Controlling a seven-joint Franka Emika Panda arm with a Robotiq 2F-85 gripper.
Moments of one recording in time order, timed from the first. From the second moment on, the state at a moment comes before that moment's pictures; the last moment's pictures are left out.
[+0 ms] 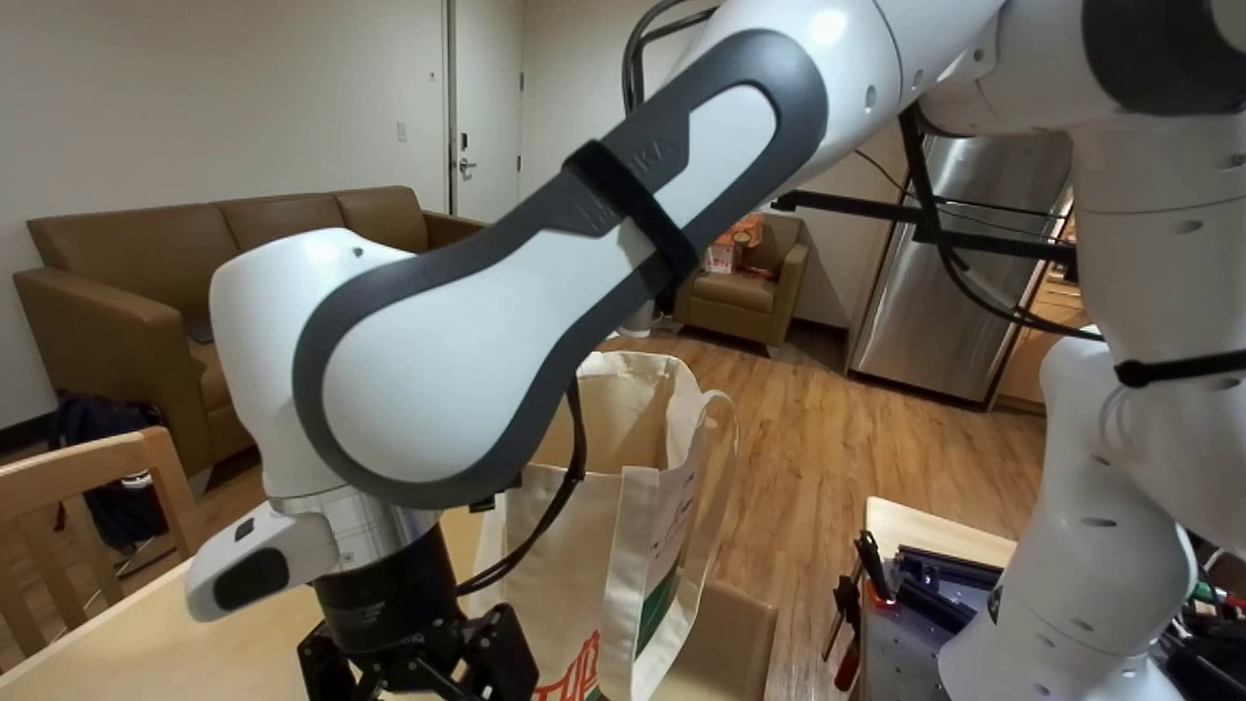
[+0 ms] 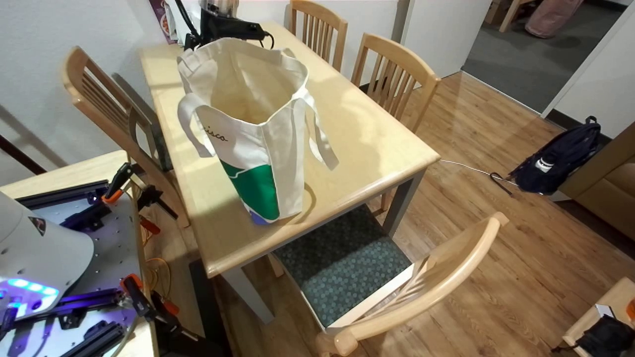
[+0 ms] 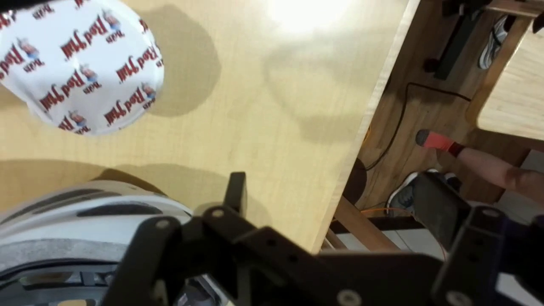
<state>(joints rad) 0.26 0.46 0.34 -1.89 0.11 2.05 -1.29</state>
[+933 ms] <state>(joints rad) 0.42 0.66 0.24 -1.80 -0.30 2.29 -0.87</state>
